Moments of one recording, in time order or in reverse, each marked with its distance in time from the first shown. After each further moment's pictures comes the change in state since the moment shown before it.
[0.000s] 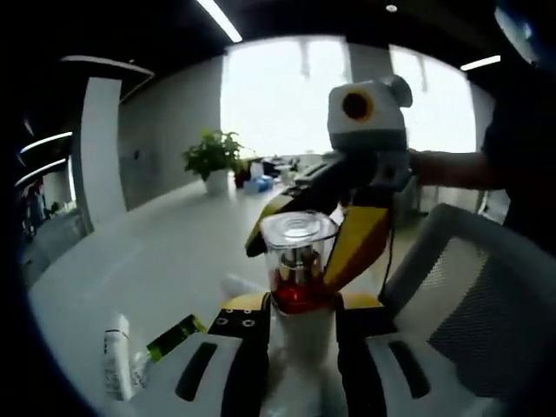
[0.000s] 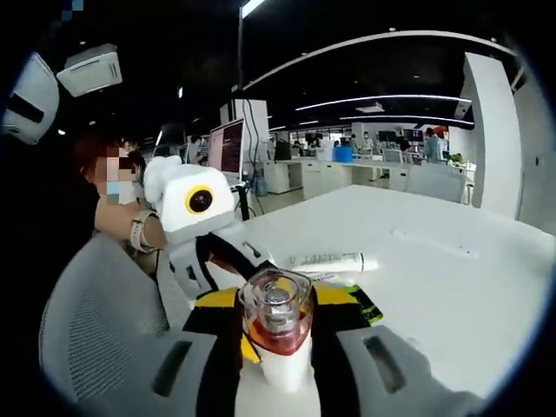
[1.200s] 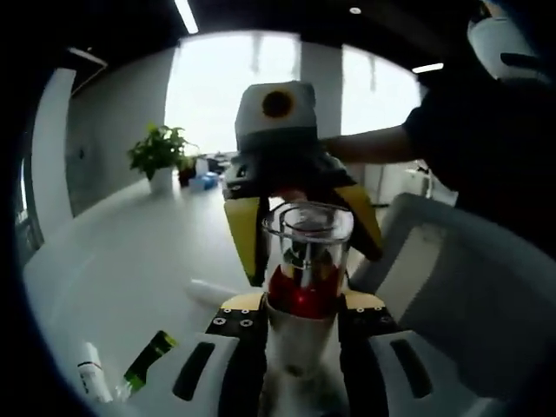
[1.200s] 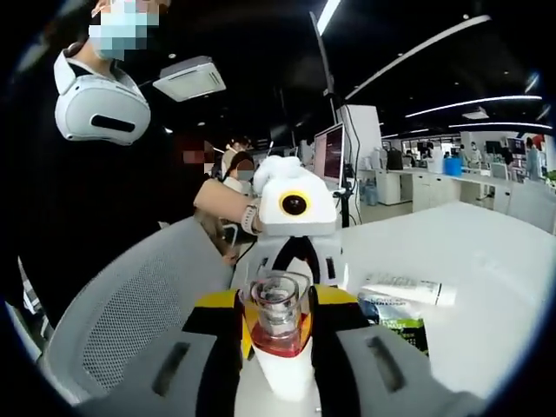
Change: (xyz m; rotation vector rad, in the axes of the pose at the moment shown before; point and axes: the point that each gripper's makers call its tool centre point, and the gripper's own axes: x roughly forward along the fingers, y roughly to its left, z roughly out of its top) left arm 0.011 -0.008 -0.004 0.009 0.014 -0.308; right arm 0.006 0.021 0.003 -0.079 -0.026 0.546
